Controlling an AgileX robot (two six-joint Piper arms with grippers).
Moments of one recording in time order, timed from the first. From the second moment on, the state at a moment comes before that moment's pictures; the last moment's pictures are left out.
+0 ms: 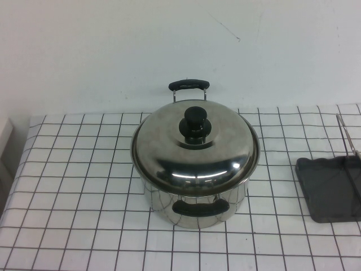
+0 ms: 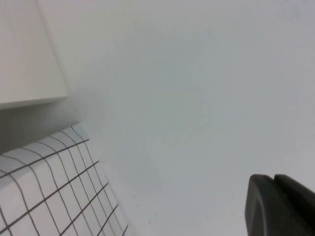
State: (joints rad) right arm 0.02 -0.01 0.03 0.06 0.42 -0.16; left arm -0.05 -0.01 0.03 -1.70 -0.25 0.40
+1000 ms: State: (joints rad) right arm 0.02 -0.01 0.03 0.06 0.42 -0.16; left arm -0.11 0.90 -0.72 -1.40 0.64 1.69
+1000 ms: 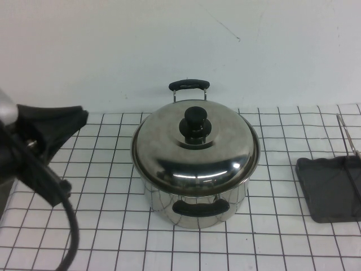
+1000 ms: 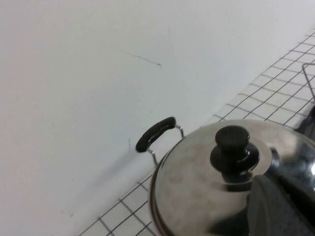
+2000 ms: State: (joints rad) right arm 0.02 -0.01 0.03 0.06 0.42 -0.16; left arm -0.58 1.57 -1.06 -1.71 0.20 1.65
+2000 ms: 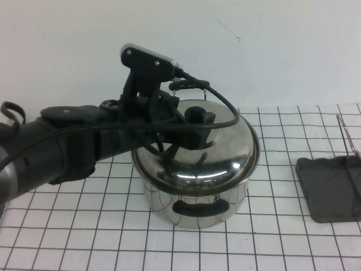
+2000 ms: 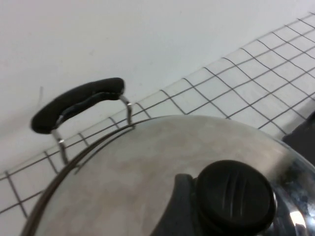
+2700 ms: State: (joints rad) right arm 0.02 -0.01 0.03 0.06 0.42 -0.16; left arm -0.58 1.72 -1.15 -1.71 0.21 1.67
